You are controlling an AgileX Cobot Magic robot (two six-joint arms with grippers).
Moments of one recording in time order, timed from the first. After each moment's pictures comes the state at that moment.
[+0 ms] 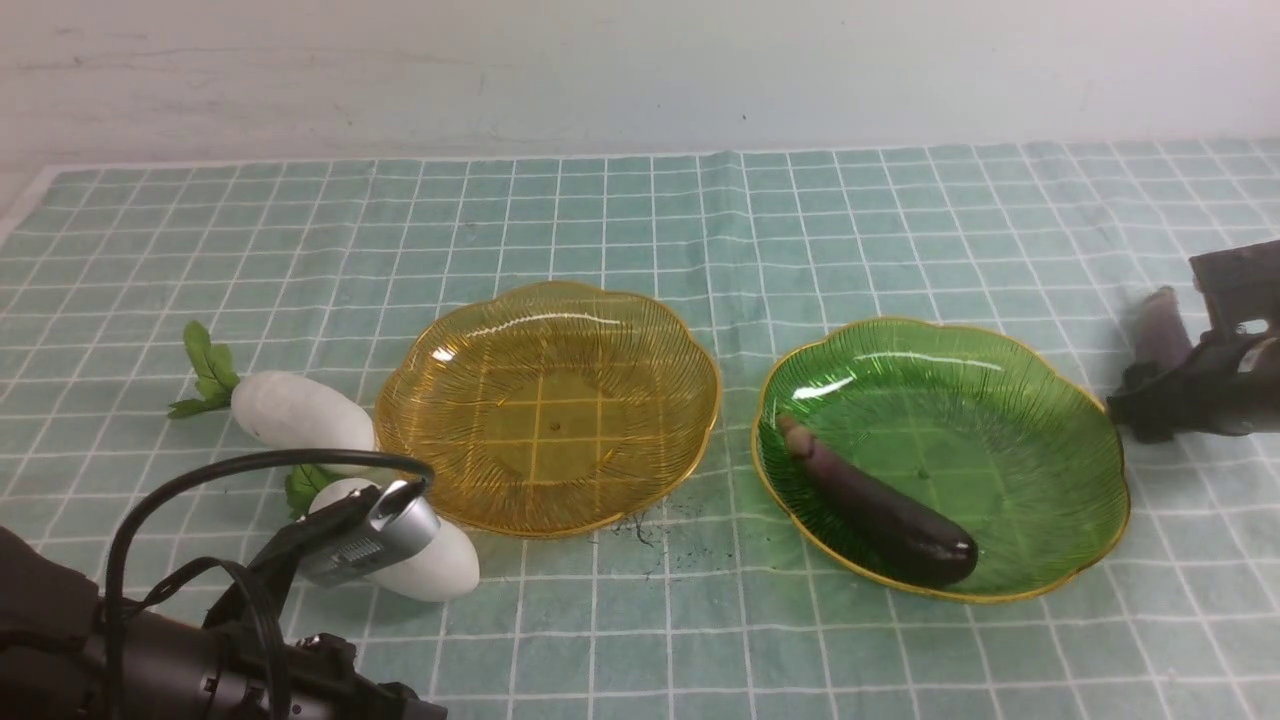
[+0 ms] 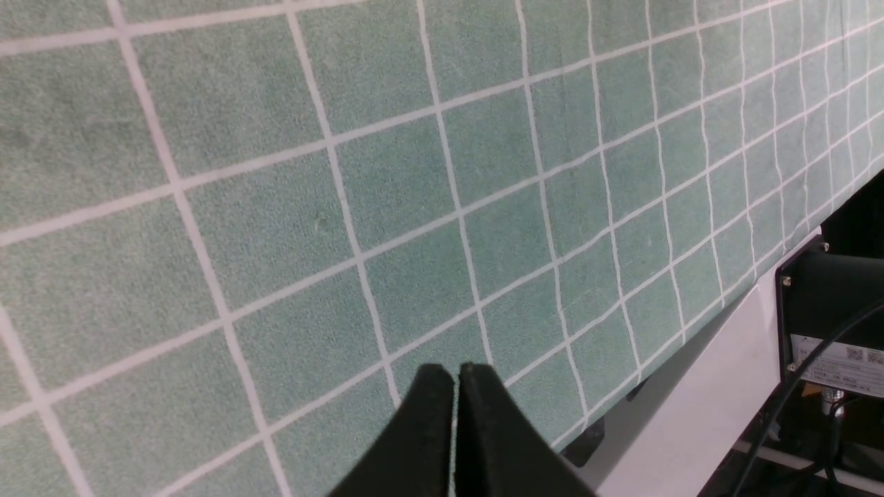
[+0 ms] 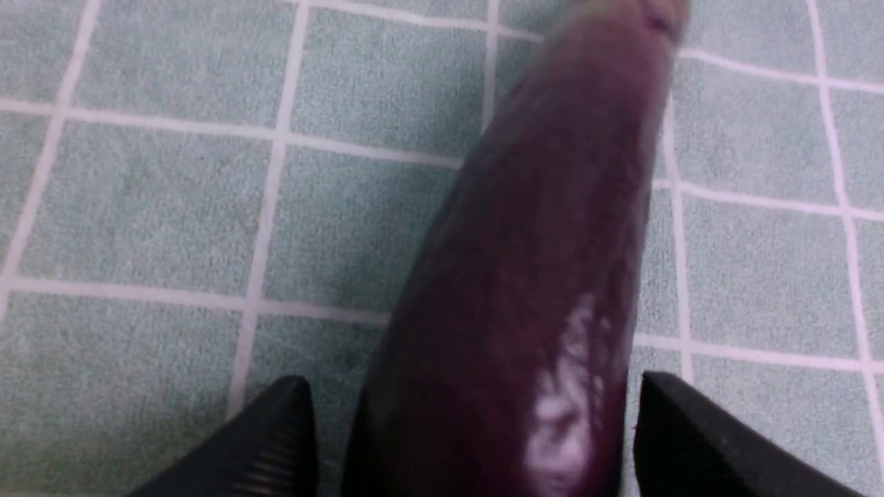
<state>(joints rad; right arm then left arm) -0.15 1.99 -1.05 -0.09 0.07 -0.19 -0.14 1.25 -0.49 -1.00 0.93 0.66</state>
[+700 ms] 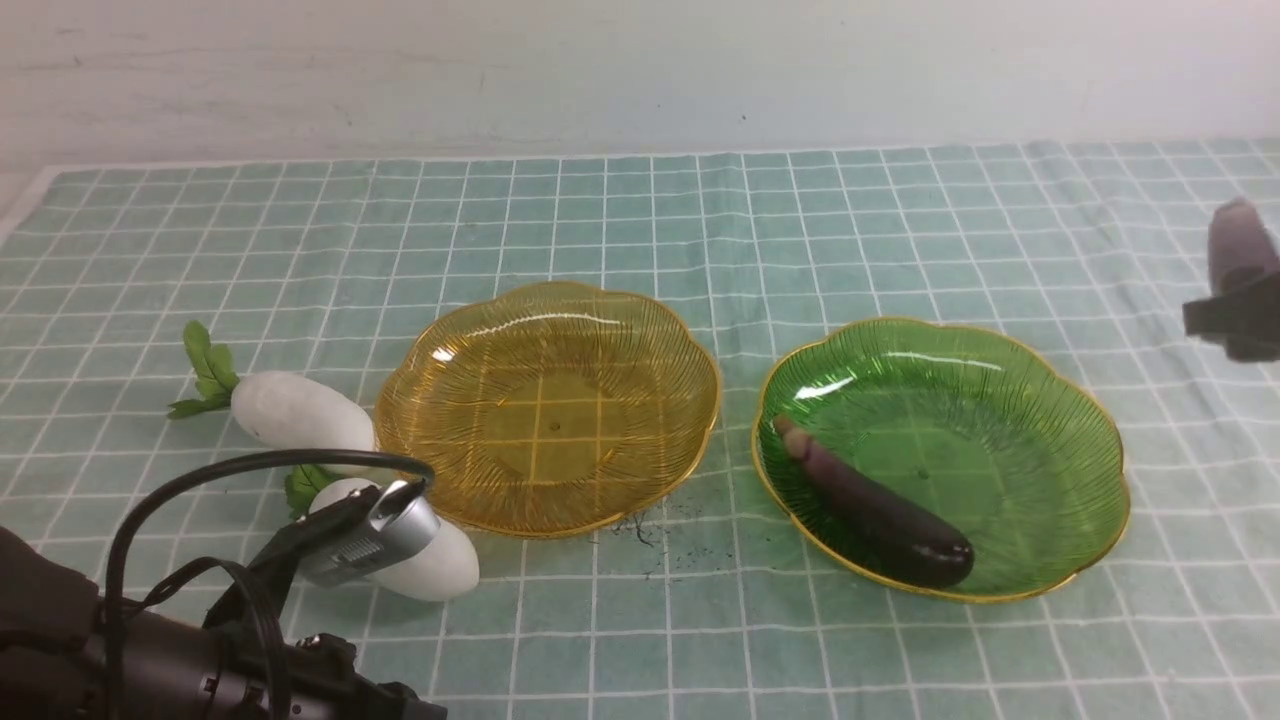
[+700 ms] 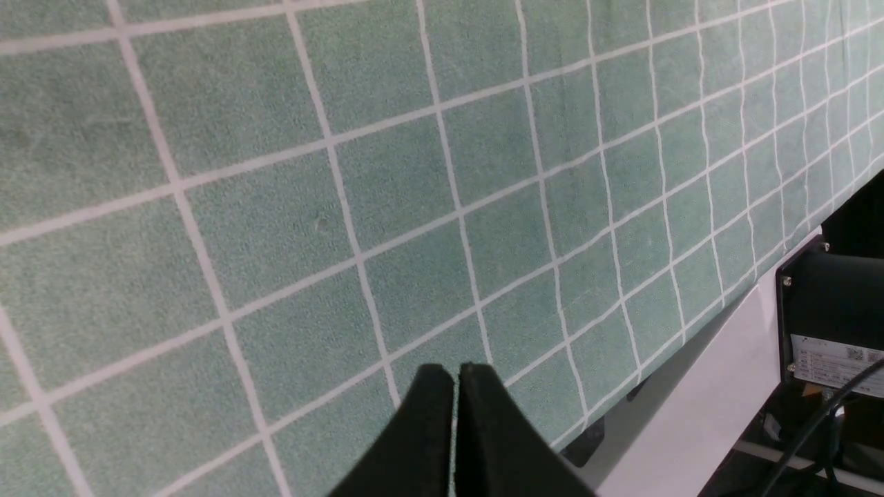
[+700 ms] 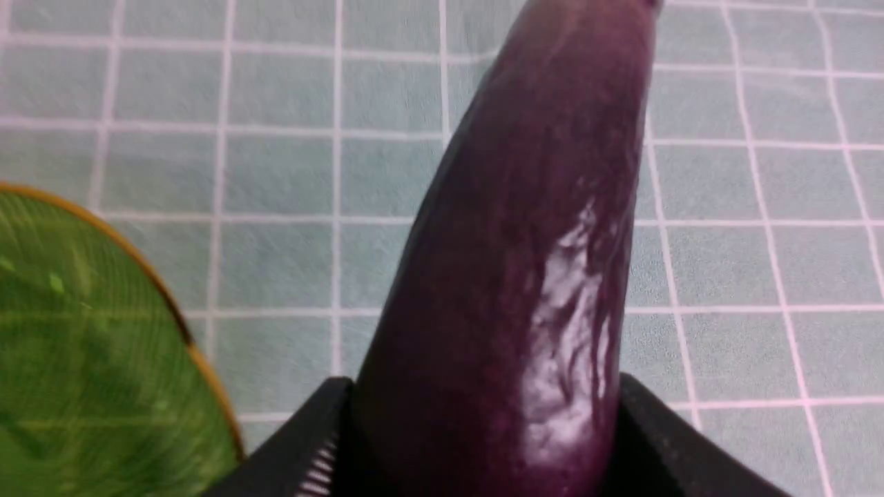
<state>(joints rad) -0.15 1.58 -1.05 0.07 0.42 -0.14 -0.14 1.25 -0.49 -1.00 0.93 0.66</state>
